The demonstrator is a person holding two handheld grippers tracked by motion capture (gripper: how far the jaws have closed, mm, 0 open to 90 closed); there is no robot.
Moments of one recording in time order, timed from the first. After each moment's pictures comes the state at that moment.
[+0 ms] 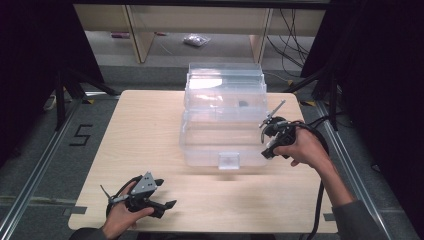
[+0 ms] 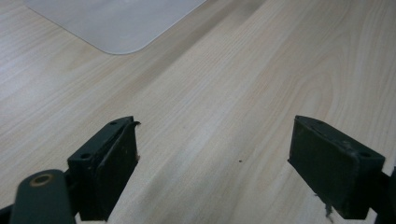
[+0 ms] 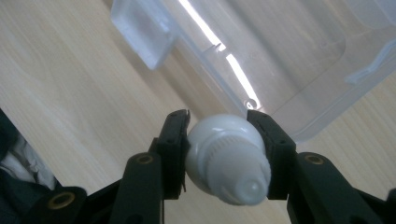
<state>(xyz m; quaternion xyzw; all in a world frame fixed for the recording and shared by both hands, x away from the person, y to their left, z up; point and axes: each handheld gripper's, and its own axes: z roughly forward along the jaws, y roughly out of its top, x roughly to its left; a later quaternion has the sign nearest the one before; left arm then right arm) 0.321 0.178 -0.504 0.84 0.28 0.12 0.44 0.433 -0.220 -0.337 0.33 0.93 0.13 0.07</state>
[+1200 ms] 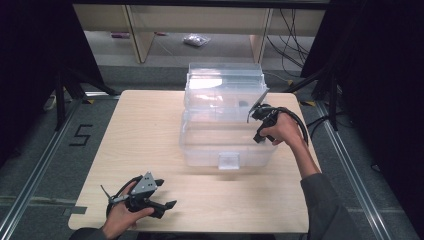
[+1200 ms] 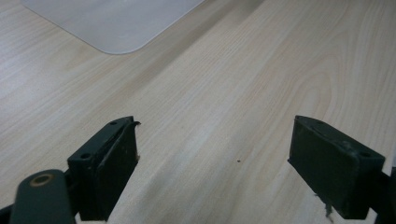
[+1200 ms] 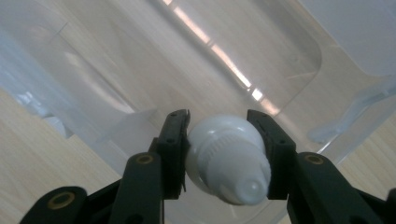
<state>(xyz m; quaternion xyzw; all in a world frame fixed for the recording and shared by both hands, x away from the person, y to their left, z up) 0.323 0.180 -0.504 0.85 0.27 0.12 0.43 0.516 -0.205 -0.378 0.39 0.91 0.09 0.05</state>
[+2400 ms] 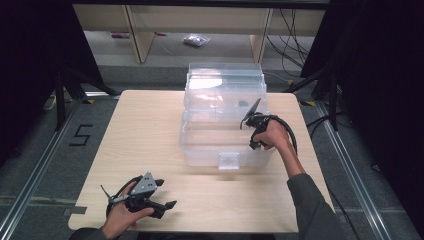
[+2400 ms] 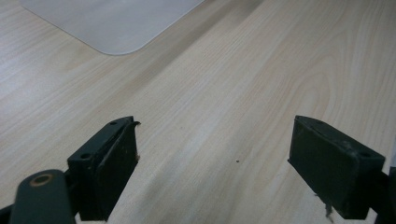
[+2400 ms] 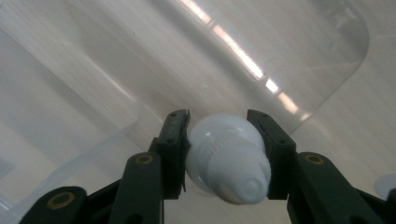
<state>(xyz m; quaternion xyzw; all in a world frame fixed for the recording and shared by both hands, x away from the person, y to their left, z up) 0.321 0.179 -0.504 0.85 0.28 0.12 0.44 0.534 -0.197 -0.430 0.41 0.91 0.05 0.02</state>
